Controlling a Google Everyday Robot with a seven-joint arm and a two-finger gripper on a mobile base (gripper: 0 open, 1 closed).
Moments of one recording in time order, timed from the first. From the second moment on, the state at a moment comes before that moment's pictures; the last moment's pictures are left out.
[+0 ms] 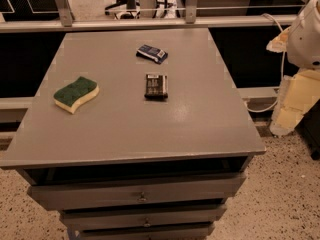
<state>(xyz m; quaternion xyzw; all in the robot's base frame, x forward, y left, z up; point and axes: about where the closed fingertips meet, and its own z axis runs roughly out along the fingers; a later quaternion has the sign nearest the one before) 0.438 -0.217 0.976 -0.60 0.78 -0.03 0.16</state>
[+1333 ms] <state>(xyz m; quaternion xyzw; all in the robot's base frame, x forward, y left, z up) 0.508 -0.240 0.976 -0.51 0.78 0.05 0.35</state>
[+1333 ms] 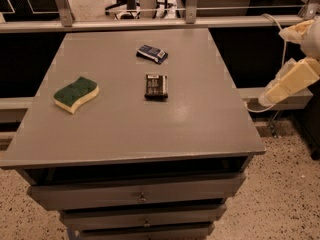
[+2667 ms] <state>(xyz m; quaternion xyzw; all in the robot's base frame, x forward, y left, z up) 0.585 -0.236 0.956 -0.41 0.76 0.10 0.49</state>
